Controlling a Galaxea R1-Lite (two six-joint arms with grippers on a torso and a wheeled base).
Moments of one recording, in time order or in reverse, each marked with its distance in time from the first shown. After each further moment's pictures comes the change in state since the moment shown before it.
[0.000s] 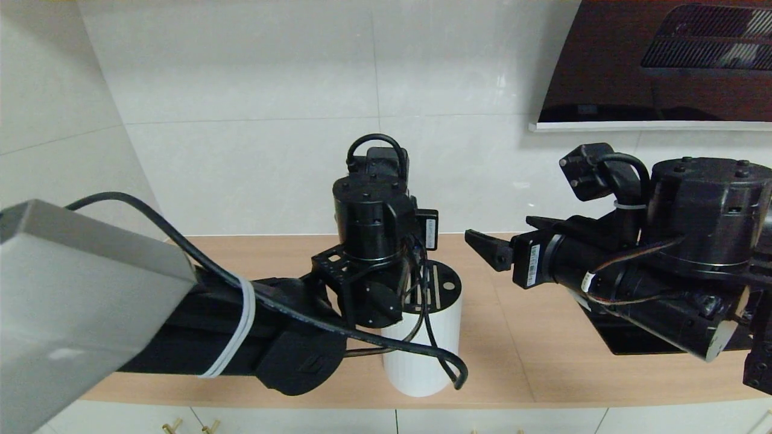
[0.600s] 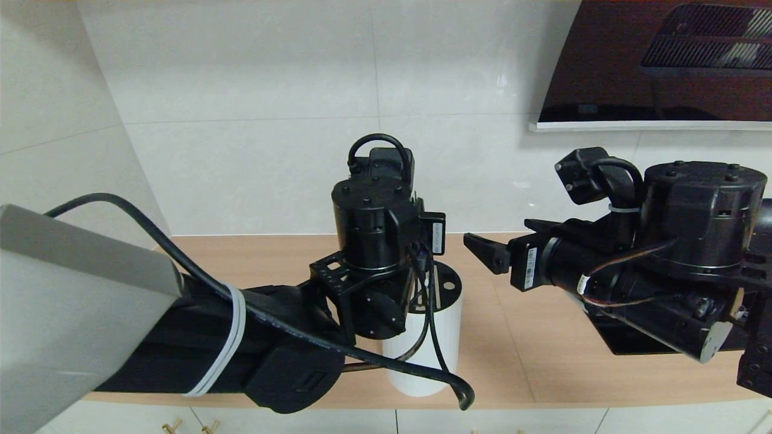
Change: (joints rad) left arm -0.032 -0.012 0.025 -0.010 0.000 -0.016; right arm 0.000 0.010 0.002 0.000 0.000 0.000
